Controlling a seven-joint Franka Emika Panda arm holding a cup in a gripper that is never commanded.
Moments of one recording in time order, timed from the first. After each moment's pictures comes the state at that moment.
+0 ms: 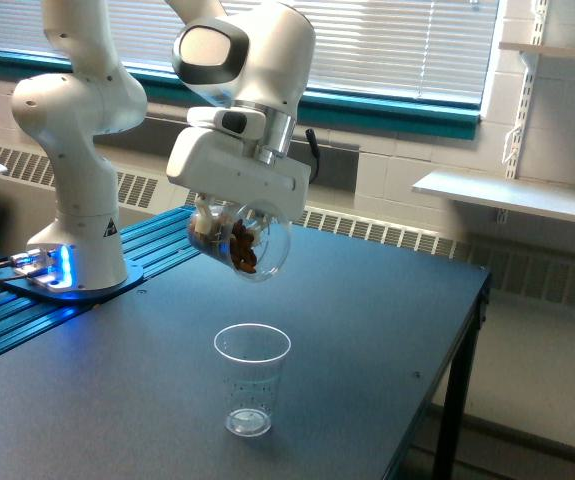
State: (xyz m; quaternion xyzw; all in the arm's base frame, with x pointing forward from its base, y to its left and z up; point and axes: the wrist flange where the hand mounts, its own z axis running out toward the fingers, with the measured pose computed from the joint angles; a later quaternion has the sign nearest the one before) arm 0.447 -0.176 0.340 0.80 -0.57 0.10 0.17
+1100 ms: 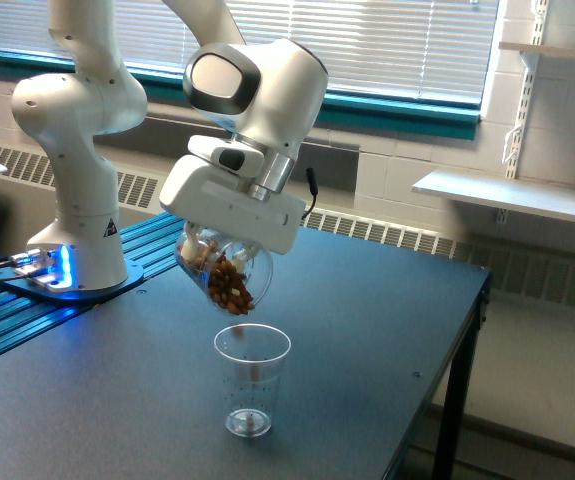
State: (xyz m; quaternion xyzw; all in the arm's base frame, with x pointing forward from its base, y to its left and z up) arm 0.449 -0.182 0.299 0.78 -0.59 0.03 0.22
